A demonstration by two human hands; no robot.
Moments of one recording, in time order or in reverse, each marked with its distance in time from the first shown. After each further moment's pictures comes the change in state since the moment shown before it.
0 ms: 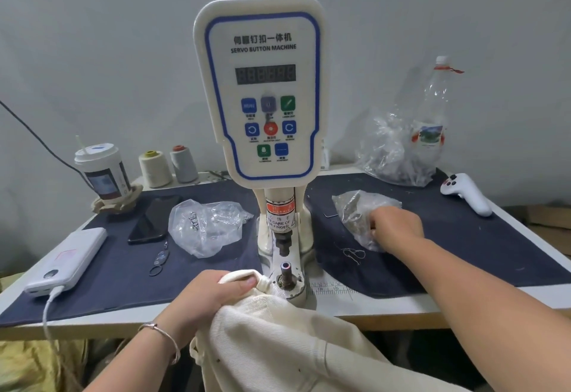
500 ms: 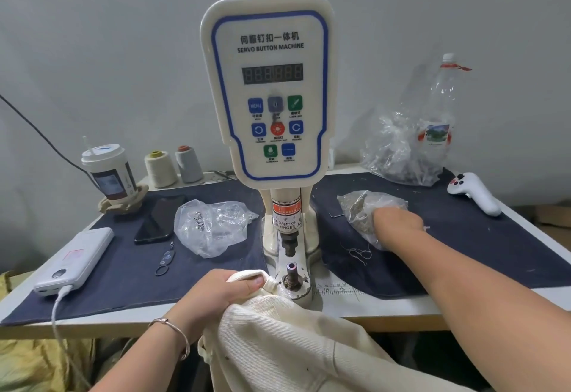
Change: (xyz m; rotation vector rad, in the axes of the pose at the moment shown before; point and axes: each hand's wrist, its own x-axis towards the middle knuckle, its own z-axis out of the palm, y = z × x) left_hand 0.002 0.001 0.001 -0.049 -0.032 0.001; right_hand 0.018 -0.012 0.004 0.030 -0.125 0.109
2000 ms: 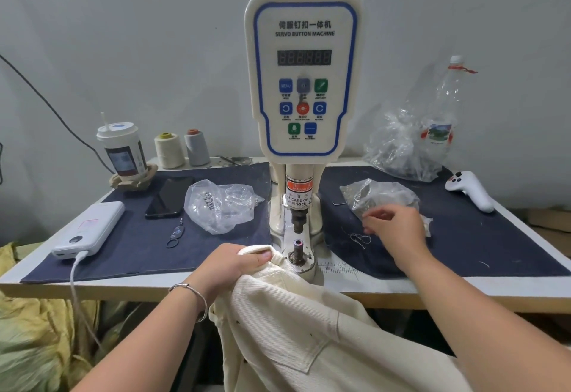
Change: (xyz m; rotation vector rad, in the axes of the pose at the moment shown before) left_hand -0.004 -0.001 0.006 0.010 0.117 -0.005; right_hand -0.076 0.000 0.016 1.147 0.301 -0.094
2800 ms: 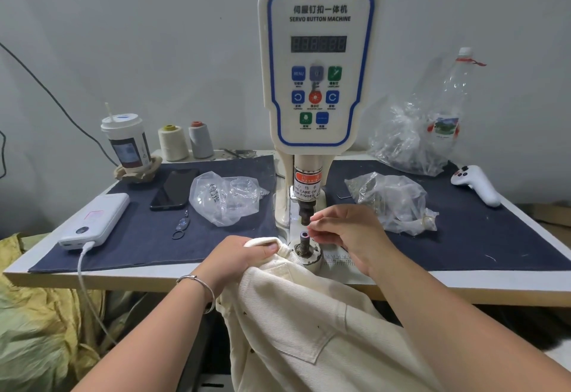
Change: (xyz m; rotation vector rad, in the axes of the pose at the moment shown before) left_hand -0.001 0.001 0.000 0.007 -0.005 0.037; right_hand -0.050 -0.057 0.046 0.436 -0.435 0.231
